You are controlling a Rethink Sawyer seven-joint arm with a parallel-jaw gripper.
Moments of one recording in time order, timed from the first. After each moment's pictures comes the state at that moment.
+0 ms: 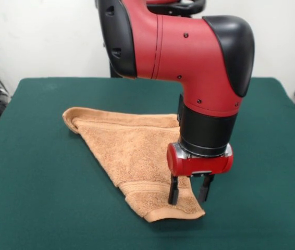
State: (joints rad) arm -0.08 -0.28 0.00 1.15 -0.17 0.54 1.57
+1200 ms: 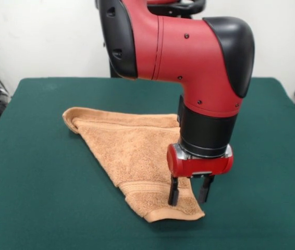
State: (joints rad) arm -0.08 -0.28 0.00 1.15 -0.17 0.53 1.57
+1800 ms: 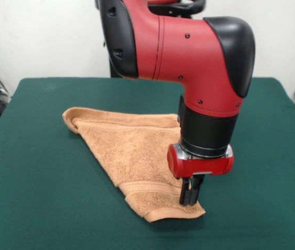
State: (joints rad) arm -0.08 -0.28 0.00 1.15 -0.17 0.52 1.57
